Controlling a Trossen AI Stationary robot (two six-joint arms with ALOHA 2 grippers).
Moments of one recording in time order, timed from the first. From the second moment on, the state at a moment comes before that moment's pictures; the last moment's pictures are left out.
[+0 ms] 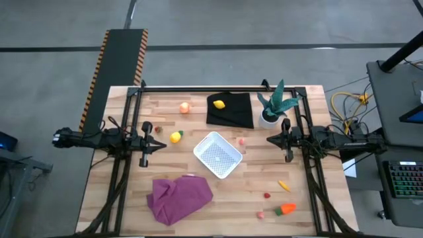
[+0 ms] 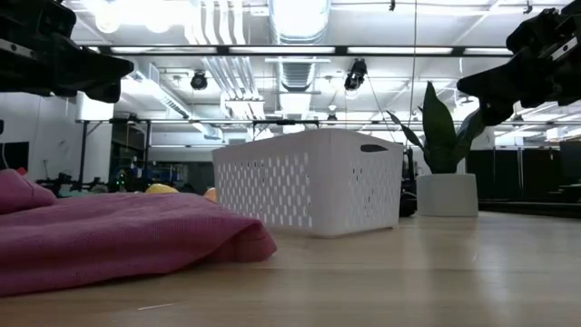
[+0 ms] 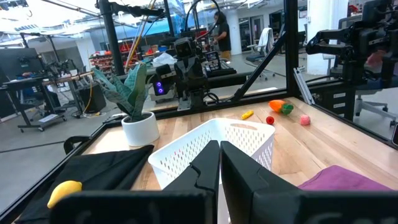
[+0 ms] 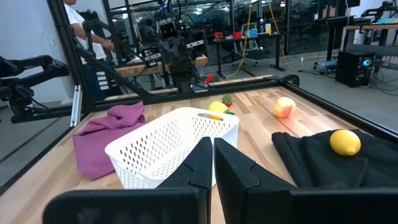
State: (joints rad) left arm -0.15 0.06 0.03 0.02 -0.10 0.16; right arm 0.02 0.04 0.02 0.00 0.08 0.12
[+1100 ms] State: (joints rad) left arm -0.14 0.06 0.03 0.02 -0.67 0.24; right arm 0.02 0.04 0.02 0.06 0.09 0.24
